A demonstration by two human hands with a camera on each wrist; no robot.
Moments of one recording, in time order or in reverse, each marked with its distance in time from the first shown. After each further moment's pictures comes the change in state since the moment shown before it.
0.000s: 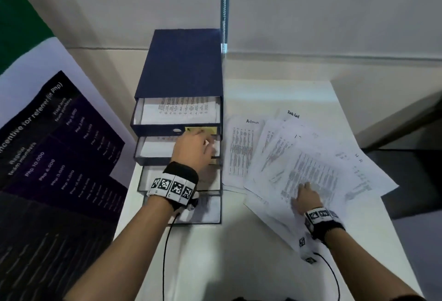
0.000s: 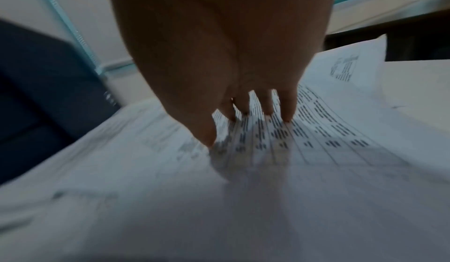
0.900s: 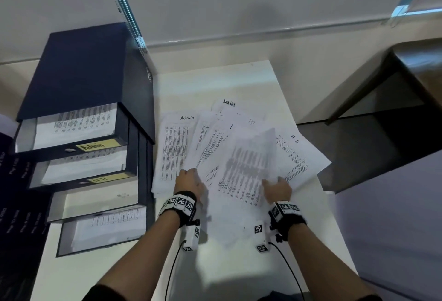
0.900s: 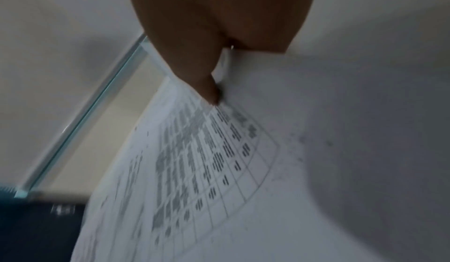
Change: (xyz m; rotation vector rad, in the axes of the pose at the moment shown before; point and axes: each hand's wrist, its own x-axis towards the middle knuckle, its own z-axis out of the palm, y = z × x) left_hand 0.005 0.130 0.236 -0.004 -0.509 -0.369; right_hand 0.003 0.102 -0.028 0.863 0.253 0.332
